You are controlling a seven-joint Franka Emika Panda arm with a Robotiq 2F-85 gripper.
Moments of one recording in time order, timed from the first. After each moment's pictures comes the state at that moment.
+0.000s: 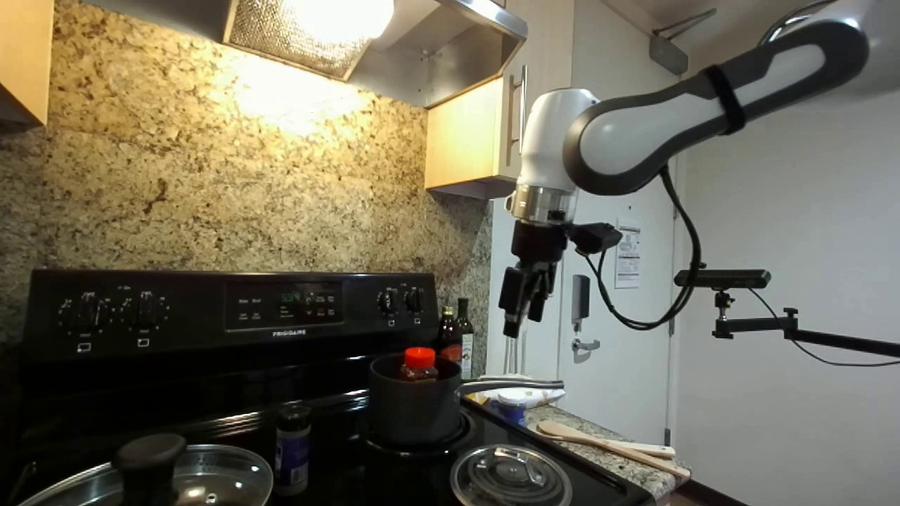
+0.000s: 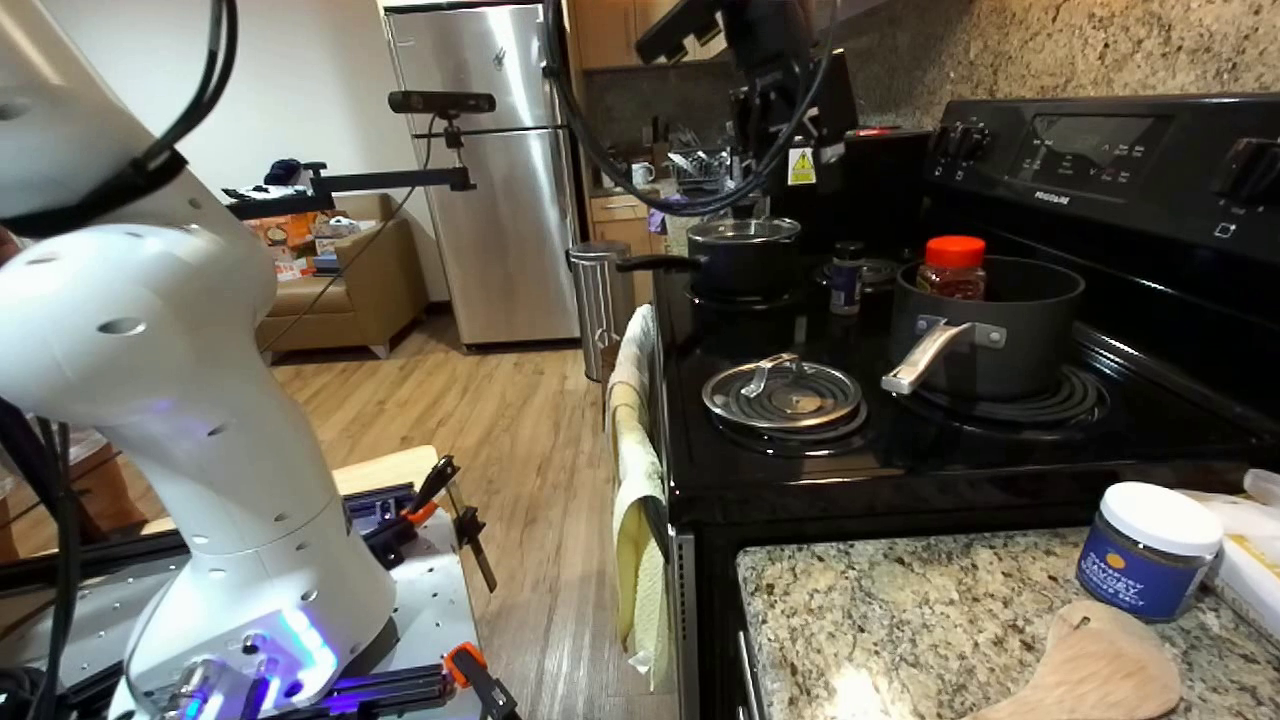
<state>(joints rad) -0.08 -0.28 -0.02 -2.22 -0.17 2.12 0.10</state>
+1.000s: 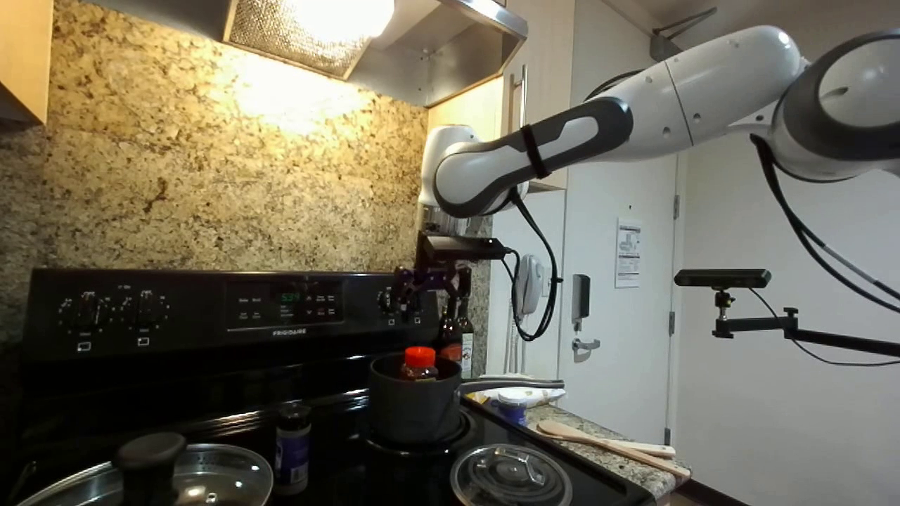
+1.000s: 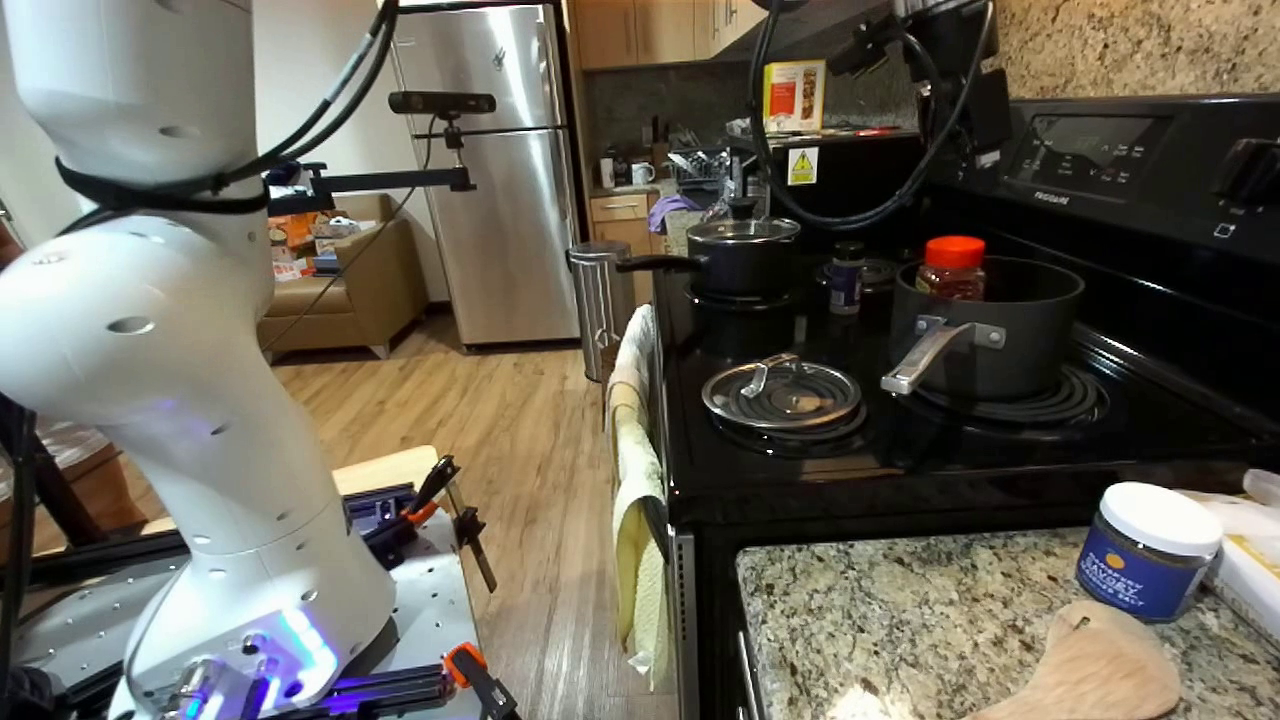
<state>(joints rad) -0.05 0.30 -0.08 -1.56 -0.16 2.08 0.55</state>
